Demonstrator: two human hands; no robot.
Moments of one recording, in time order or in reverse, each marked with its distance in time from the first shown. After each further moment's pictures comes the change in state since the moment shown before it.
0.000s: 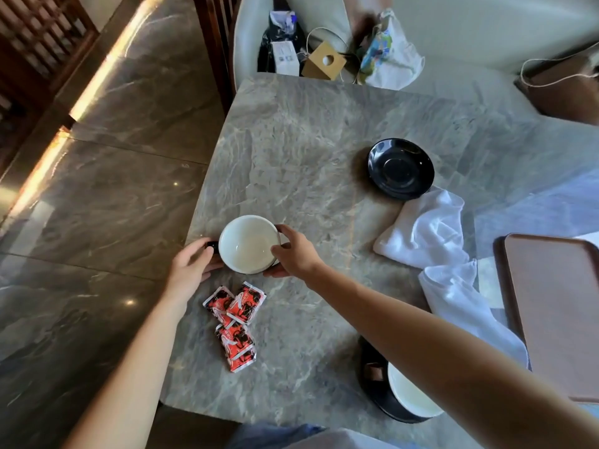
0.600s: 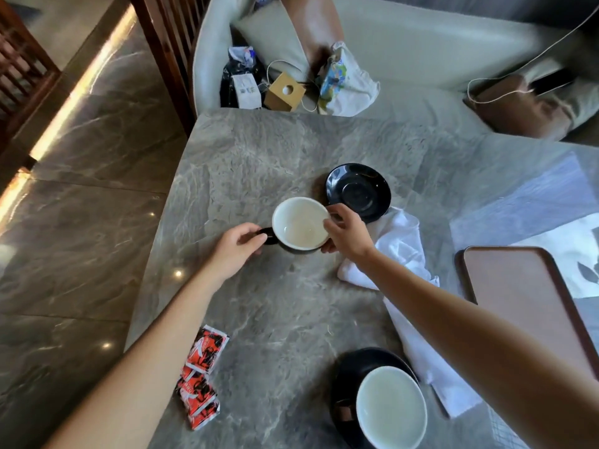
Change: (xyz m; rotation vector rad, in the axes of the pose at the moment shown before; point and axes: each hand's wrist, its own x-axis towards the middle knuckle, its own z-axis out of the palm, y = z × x) left_hand 0.031 0.081 0.128 0.277 -0.351 0.300; right_hand 0.004 -0.015 -0.162 -0.043 0.381 -0.245
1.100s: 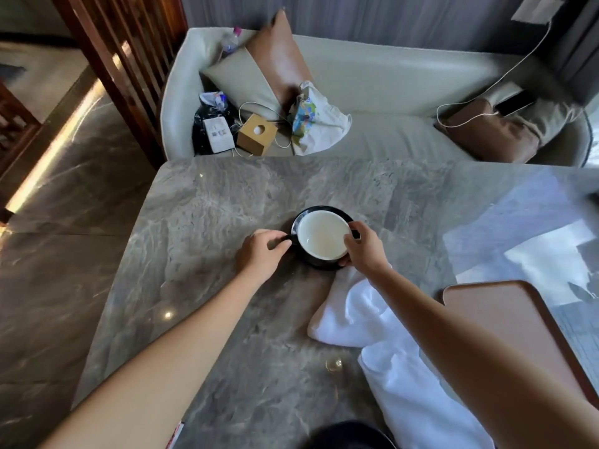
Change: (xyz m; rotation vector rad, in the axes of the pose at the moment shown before) left_hand 0.107 0.059 0.097 0.364 0.140 0.098; right_hand 0.076 0.027 -0.092 -0.075 0.227 0.061
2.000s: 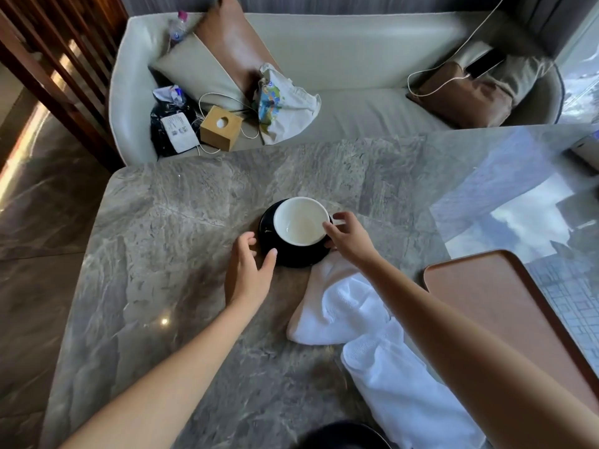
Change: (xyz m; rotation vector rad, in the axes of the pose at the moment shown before) left_hand -0.018 -0.003 0.051 -0.096 0.093 0.047; right_hand 0.019 0.021 -0.021 0.098 0.013 0.077
